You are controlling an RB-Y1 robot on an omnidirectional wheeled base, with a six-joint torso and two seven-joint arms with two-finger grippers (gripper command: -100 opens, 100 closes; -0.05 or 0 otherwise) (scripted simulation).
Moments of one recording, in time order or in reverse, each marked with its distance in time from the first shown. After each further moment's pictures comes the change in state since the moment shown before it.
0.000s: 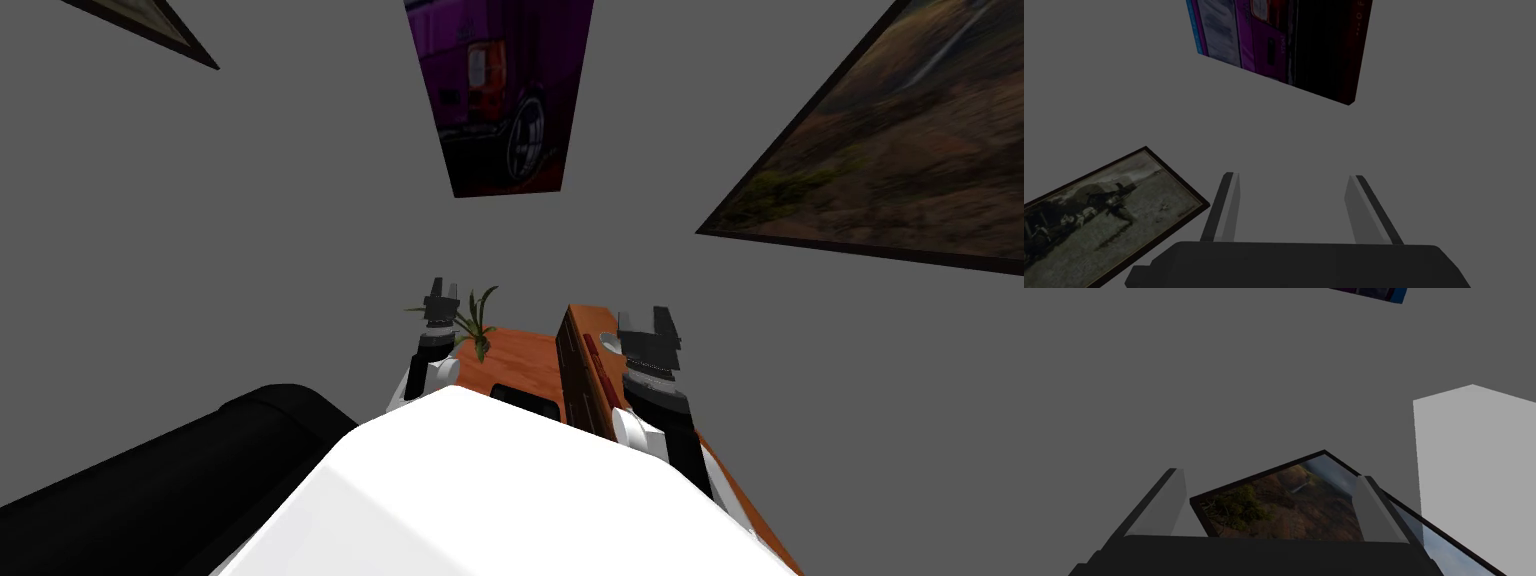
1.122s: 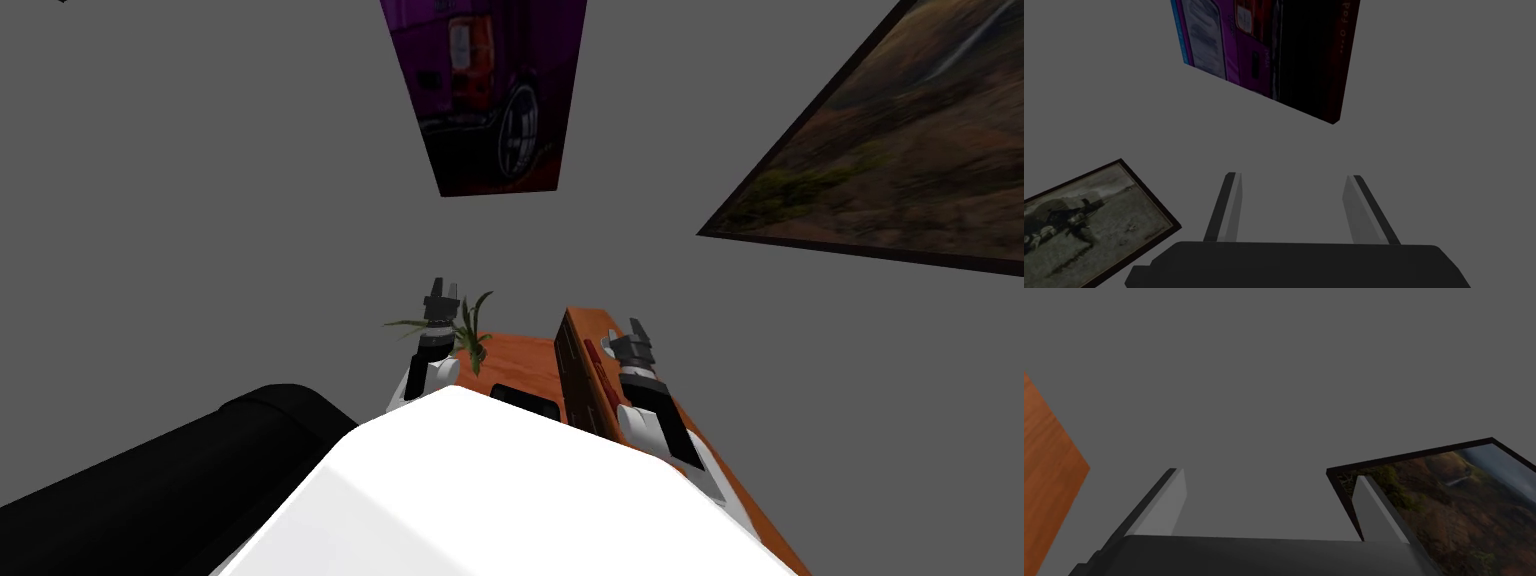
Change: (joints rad) left arm 0.000 0.000 0.000 0.000 0.000 0.000 0.000; right arm -0.089 -0.075 -0.074 0.209 -0.094 0.314 -0.115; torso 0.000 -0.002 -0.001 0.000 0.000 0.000
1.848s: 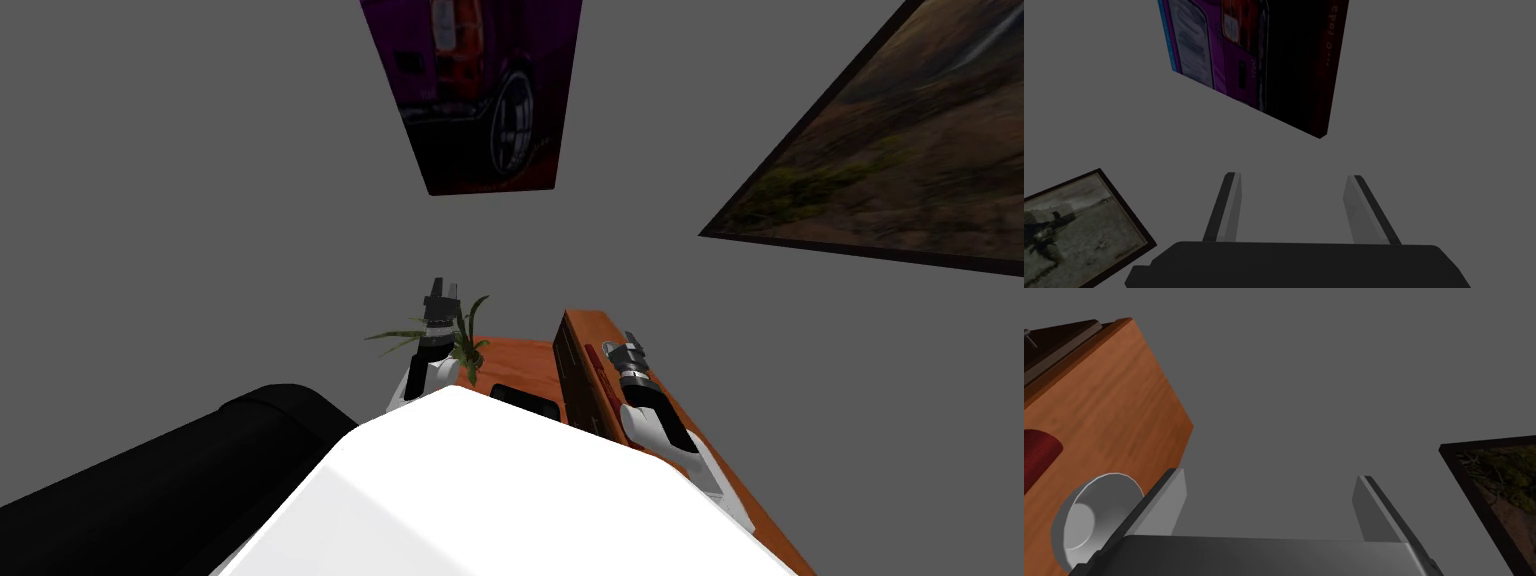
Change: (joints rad) left arm 0.000 0.000 0.000 0.000 0.000 0.000 0.000; right arm -0.044 -0.028 -0.042 0.135 -0.059 0.217 -0.074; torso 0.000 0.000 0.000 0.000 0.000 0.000
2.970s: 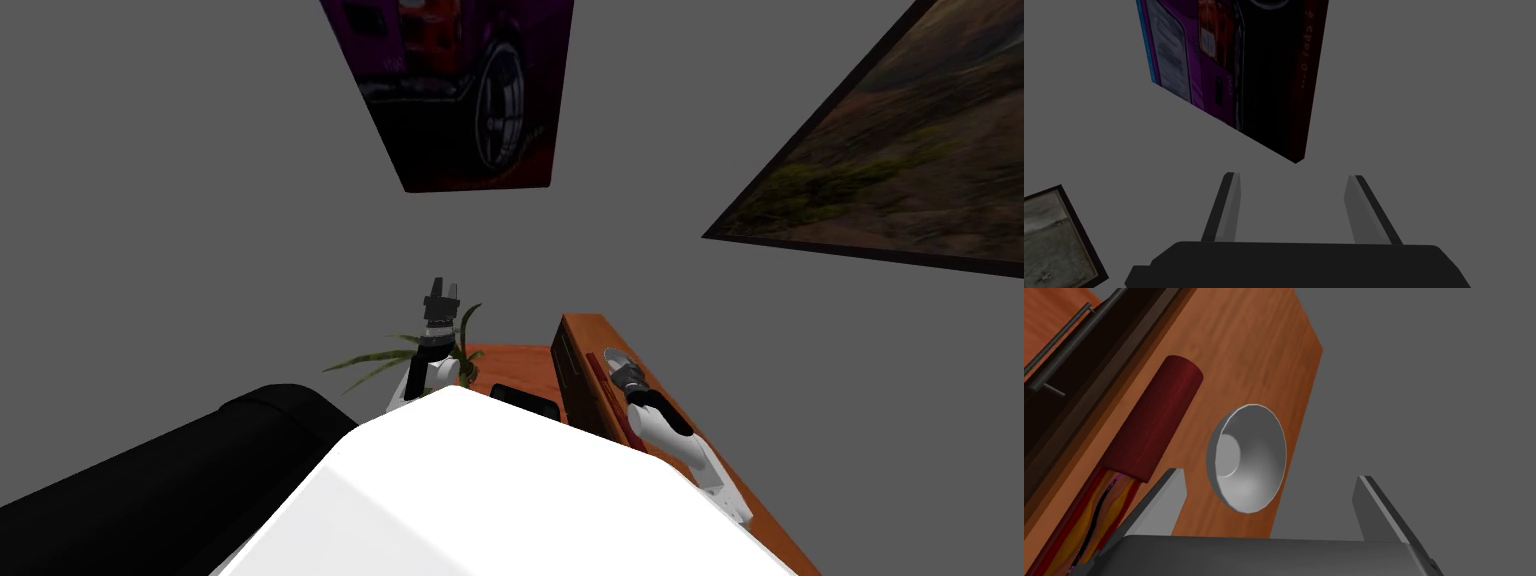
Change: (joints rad) left arm 0.000 0.000 0.000 0.000 0.000 0.000 0.000; right arm -0.093 -0.047 -0.079 0.247 -0.098 0.343 -0.124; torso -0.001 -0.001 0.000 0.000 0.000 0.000
